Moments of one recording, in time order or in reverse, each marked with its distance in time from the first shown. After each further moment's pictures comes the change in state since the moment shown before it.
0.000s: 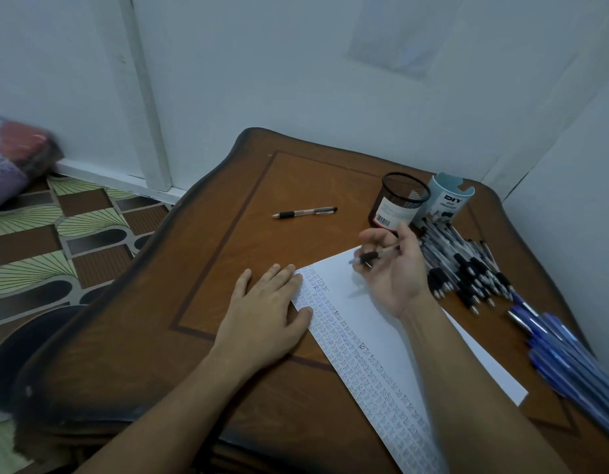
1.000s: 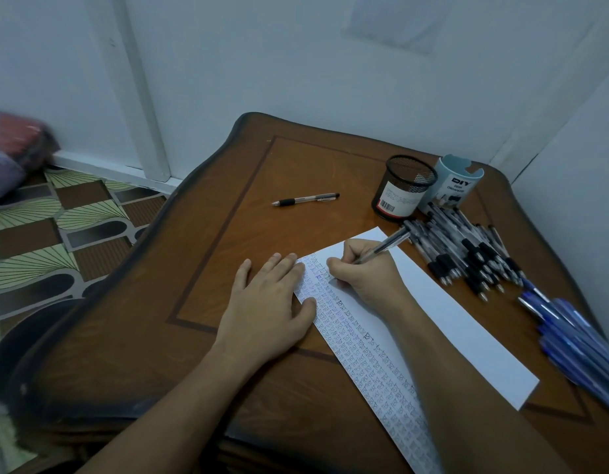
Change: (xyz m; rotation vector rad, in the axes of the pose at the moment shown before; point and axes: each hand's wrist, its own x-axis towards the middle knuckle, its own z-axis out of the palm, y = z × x) left_hand 0.001 0.003 0.003 0.033 0.042 -0.009; right_hand -0.003 0.038 0.001 -0.681 -0.113 -0.162
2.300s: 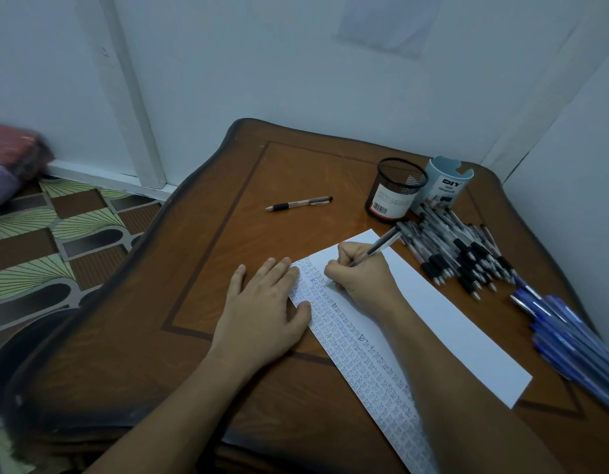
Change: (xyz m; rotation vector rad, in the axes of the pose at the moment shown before) left_hand 0.000 0.002 0.002 0.005 0.022 -0.007; right_hand -0.002 0.001 -0.002 -0.127 0.061 -0.031
